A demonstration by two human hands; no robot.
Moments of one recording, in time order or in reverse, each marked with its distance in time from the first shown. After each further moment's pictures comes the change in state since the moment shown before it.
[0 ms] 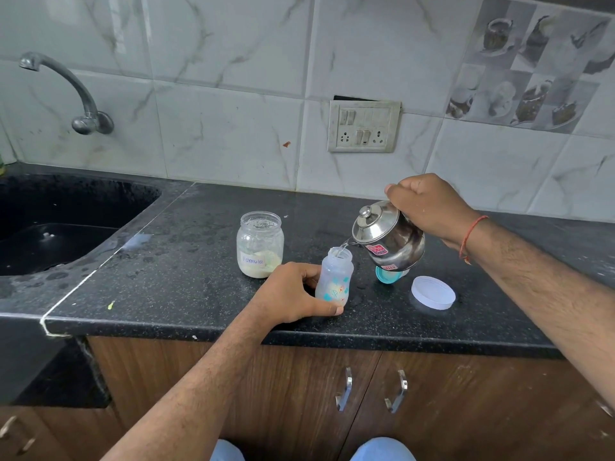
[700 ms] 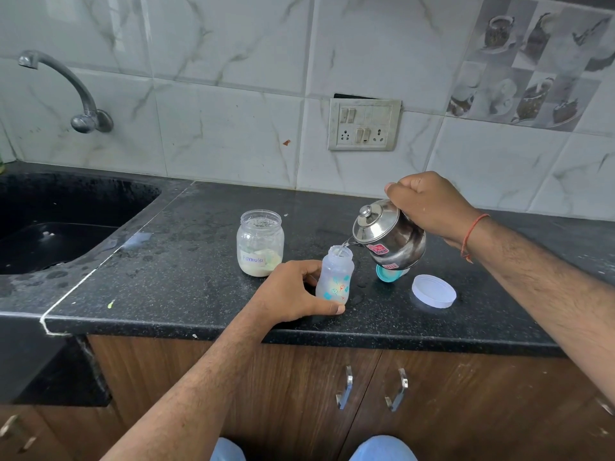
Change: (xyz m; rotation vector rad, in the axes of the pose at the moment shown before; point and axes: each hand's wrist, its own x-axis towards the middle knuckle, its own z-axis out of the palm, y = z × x) left_hand 0.000 -0.004 0.001 -0.030 0.032 0.076; right_hand 0.000 0.001 0.000 -0.016 0.005 -0.019
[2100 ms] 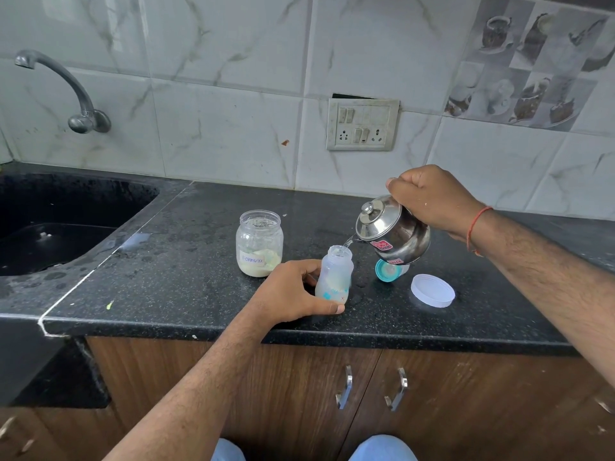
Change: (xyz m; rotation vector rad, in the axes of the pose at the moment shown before) left_hand 0.000 -0.001 -0.001 0.002 -0.011 -0.013; right_hand 0.001 -0.008 -0.010 -0.098 -0.010 -0.029
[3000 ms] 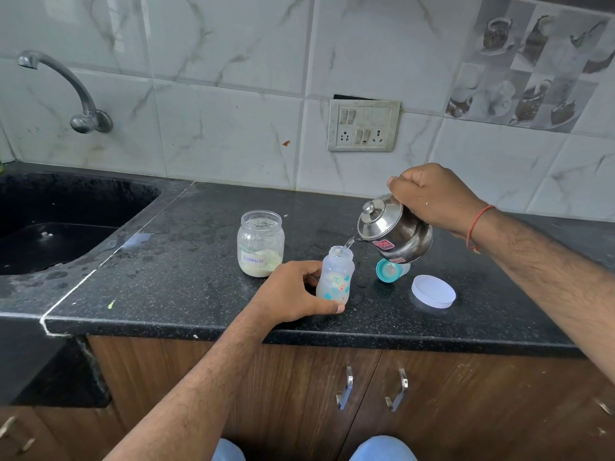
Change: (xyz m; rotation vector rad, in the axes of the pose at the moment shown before) left_hand 0.000 0.001 0.000 0.002 0.005 0.005; right_hand -0.001 -0.005 -0.004 -0.027 0.000 -0.021
